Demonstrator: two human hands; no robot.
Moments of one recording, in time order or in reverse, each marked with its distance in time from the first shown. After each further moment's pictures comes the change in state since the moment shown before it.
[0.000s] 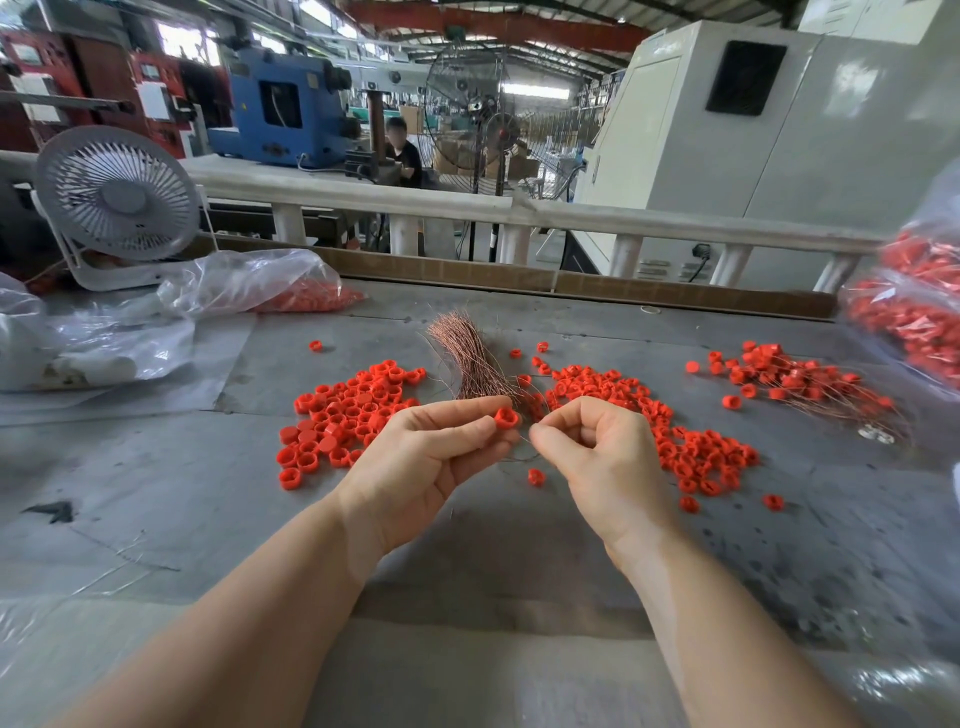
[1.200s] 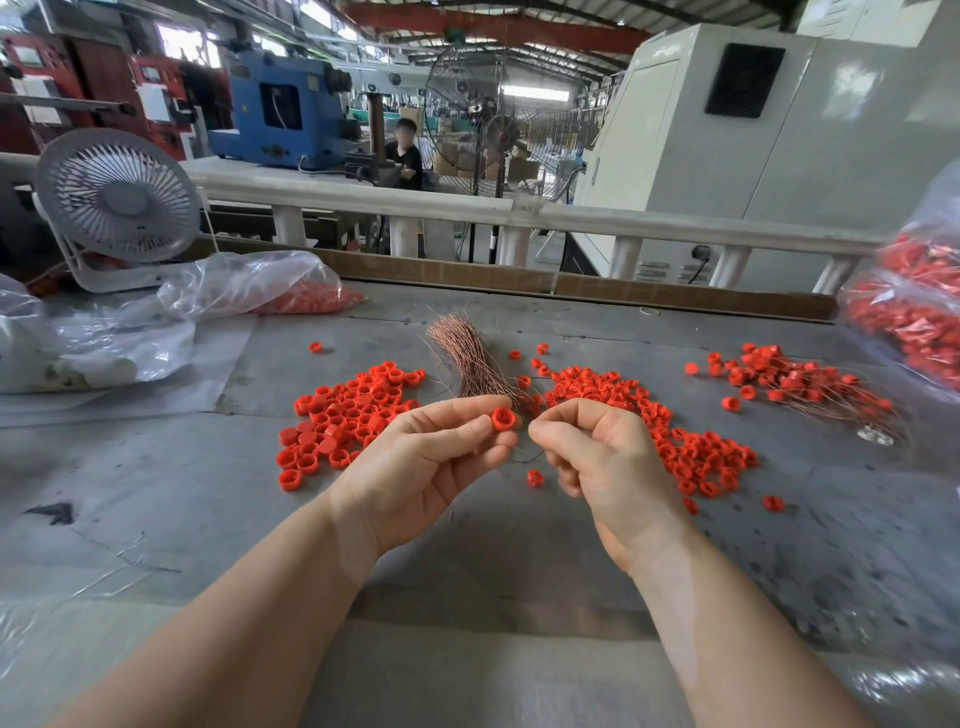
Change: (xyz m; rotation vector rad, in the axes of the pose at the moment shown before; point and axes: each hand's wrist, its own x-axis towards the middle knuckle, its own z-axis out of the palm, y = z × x) left_hand -0.001 0.002 -0.002 -0.074 -0.079 -0.046; right_hand 0.000 -0.006 -0.003 0.325 -0.111 0.151
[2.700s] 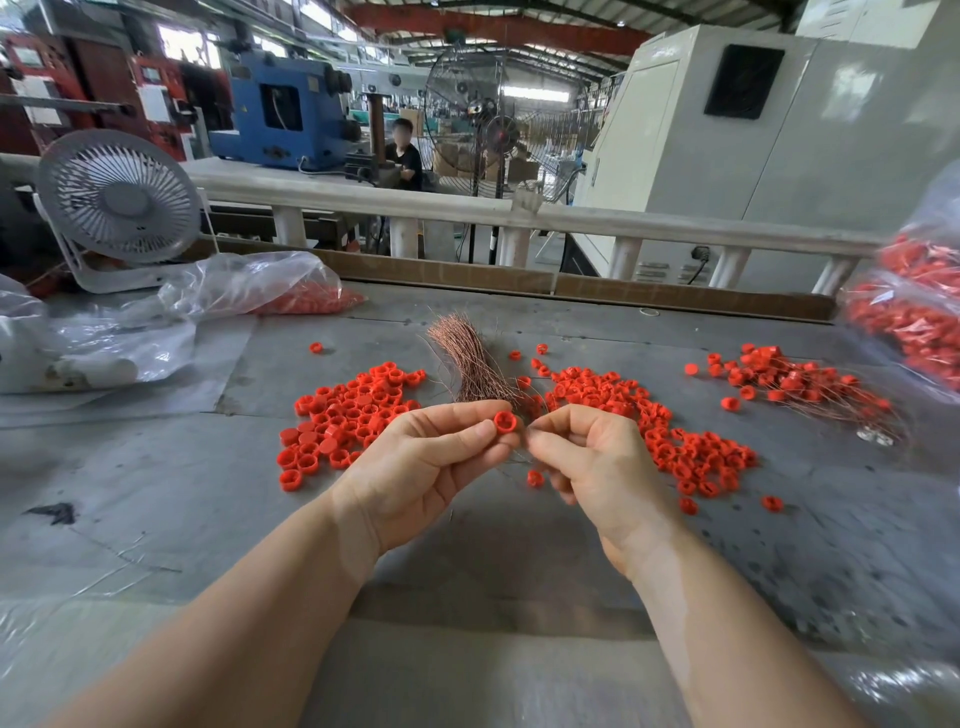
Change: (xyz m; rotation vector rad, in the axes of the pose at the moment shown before) left_hand -0.001 -0.001 0.002 -0.011 0.025 -0.007; right_hand 0.000 0.006 -0.001 -0.105 -0.019 0.038
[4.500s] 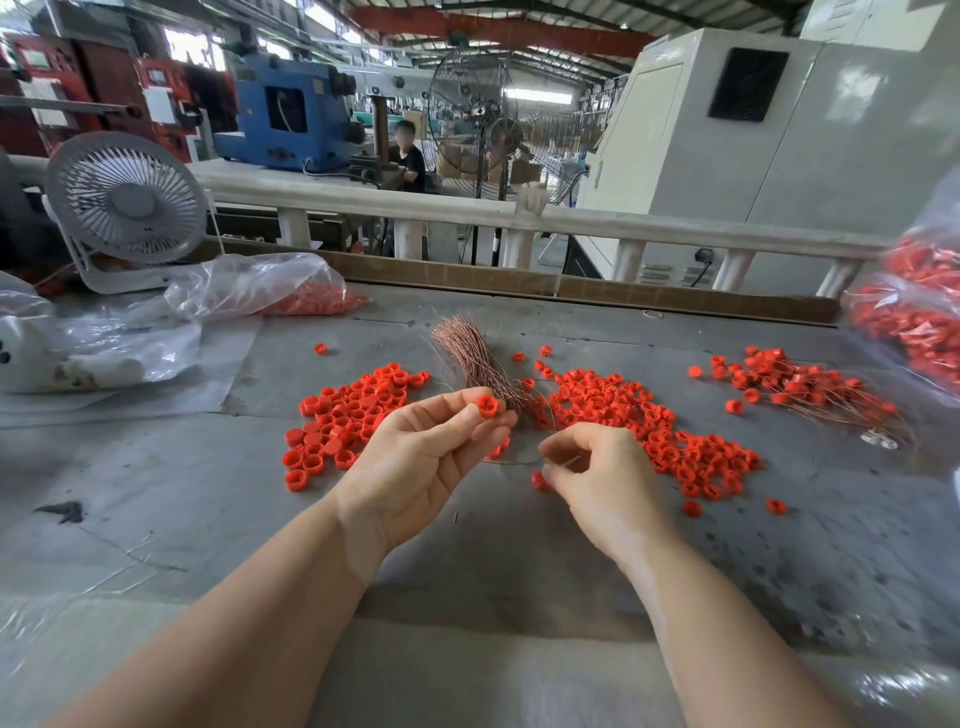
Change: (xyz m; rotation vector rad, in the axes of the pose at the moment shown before) left_hand 0.007 -0.002 -0.005 -0.102 0.044 0.115; right_hand 0.001 0.010 -0.005 -0.618 0.114 0.007
